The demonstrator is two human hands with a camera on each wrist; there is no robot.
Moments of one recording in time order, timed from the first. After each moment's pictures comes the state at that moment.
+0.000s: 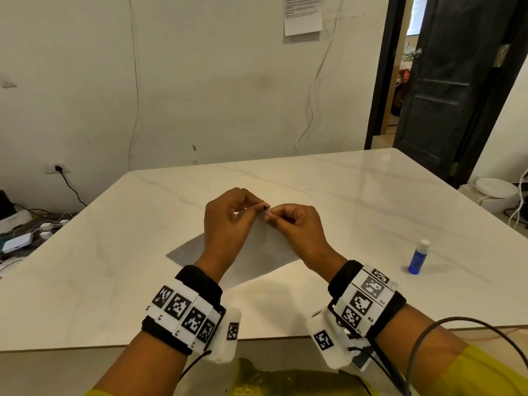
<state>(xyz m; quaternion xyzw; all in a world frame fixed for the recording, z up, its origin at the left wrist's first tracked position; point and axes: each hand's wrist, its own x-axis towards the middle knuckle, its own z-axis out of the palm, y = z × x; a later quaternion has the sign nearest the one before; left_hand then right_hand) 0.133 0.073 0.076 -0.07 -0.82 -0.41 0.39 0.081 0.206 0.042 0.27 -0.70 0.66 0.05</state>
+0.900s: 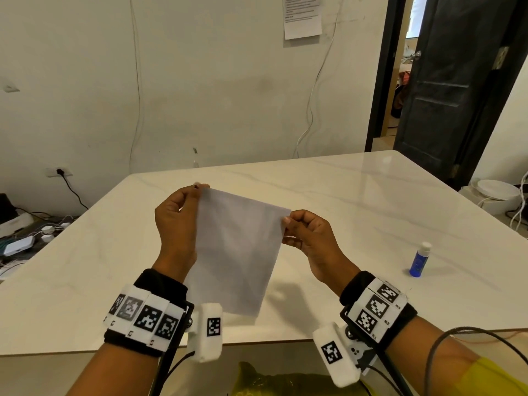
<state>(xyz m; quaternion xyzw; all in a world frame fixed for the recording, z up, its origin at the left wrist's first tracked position) 0.148 0.035 0.093 0.11 -0.64 -0.65 0.40 0.080 0.223 0.032 0.18 -0.54 0.81 -0.10</state>
